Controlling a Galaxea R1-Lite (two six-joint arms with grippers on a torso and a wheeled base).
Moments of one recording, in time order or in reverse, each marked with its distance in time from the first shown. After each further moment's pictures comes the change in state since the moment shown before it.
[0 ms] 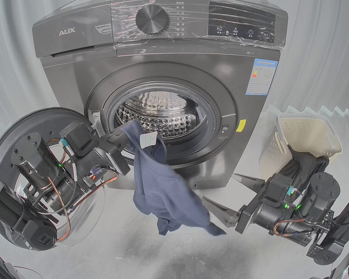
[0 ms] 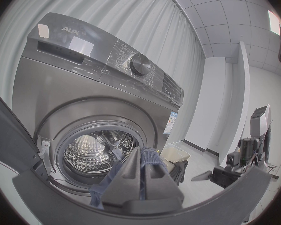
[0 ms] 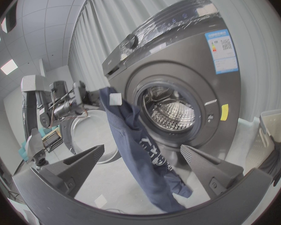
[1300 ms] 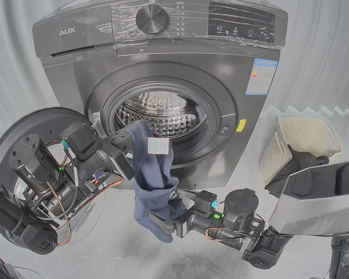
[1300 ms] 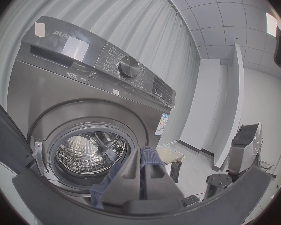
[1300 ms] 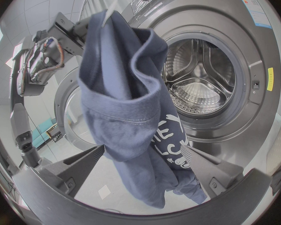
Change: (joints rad) left arm -0.050 -0.021 0.004 -0.001 -0.004 0.008; right arm 0.086 0.456 -0.382 0.003 0.022 -0.021
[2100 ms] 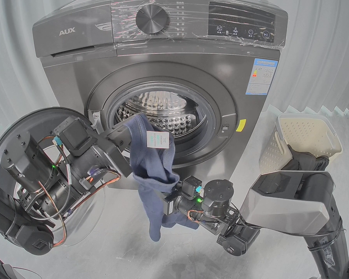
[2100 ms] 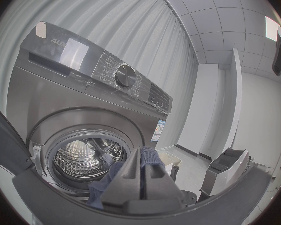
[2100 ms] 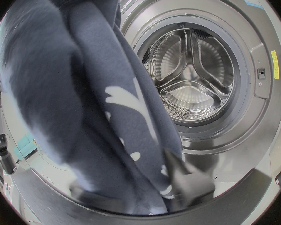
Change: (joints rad) left arm -0.016 -0.040 -0.004 0.001 0.001 -0.019; right arm -0.067 0.223 -0.341 0.012 -0.050 0.016
